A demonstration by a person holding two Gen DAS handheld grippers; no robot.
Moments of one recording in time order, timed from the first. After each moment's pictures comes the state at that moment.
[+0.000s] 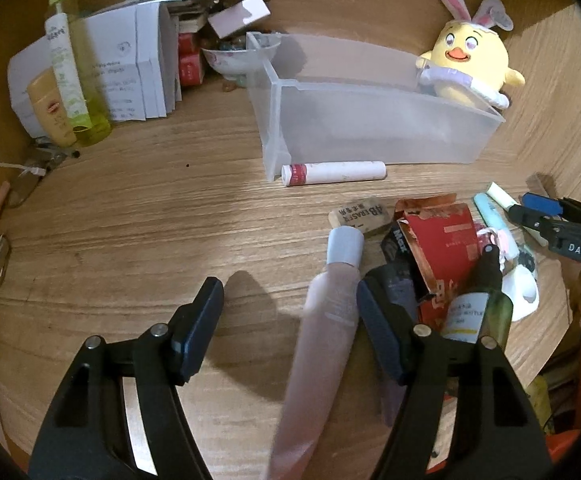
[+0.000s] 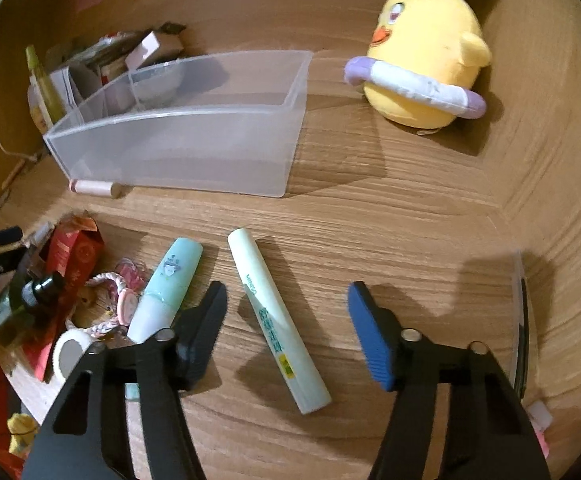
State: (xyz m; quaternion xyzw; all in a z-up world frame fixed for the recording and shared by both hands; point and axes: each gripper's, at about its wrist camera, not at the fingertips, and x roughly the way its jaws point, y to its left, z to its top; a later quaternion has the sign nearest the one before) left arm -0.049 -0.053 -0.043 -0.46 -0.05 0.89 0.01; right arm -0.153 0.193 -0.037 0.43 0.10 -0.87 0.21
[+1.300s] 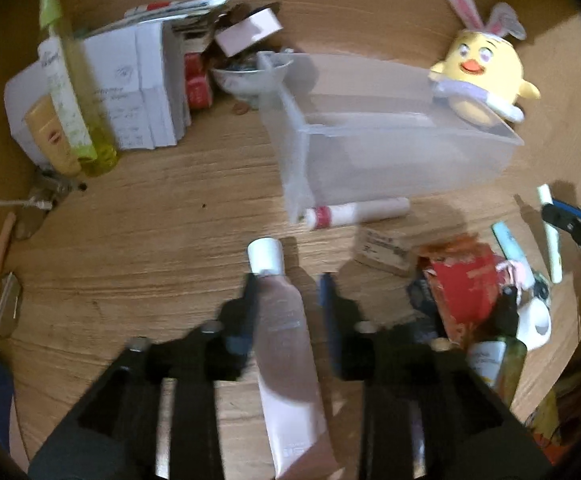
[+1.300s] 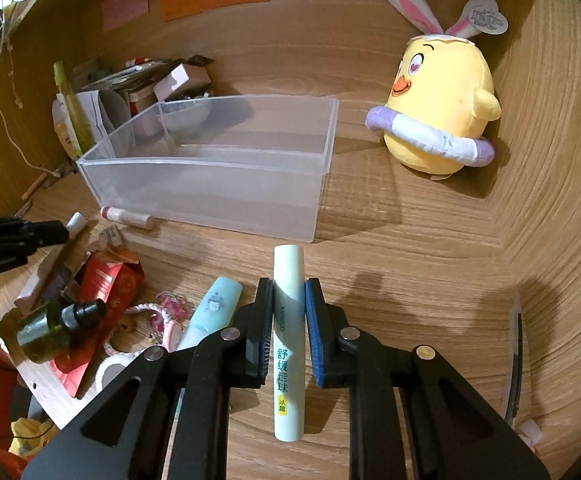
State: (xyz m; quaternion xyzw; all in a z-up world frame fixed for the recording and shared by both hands) left arm -0.075 -0.072 -0.035 -0.44 -0.04 0.90 -0.01; right arm -0.141 0.188 -0.008 0.37 0.09 -0.89 0.24
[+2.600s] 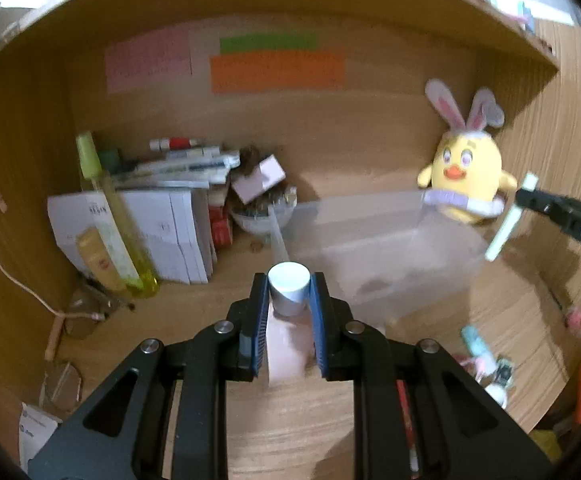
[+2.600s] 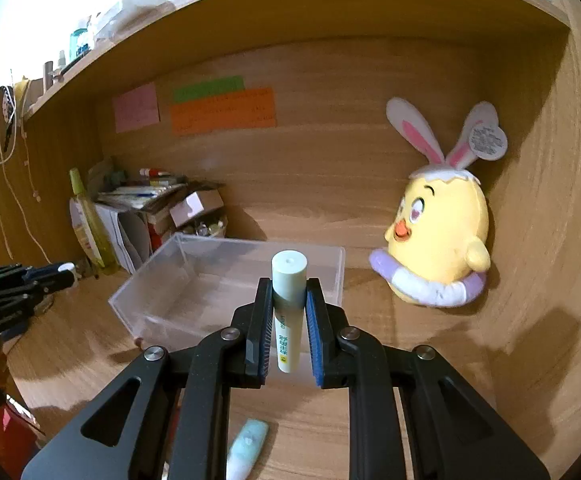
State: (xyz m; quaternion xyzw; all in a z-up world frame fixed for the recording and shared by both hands) left arm -0.067 -0.064 0.071 -0.29 -0.01 0.96 -0.03; right arm -0.162 0.168 0.088 0.24 0.04 -0.93 0.26
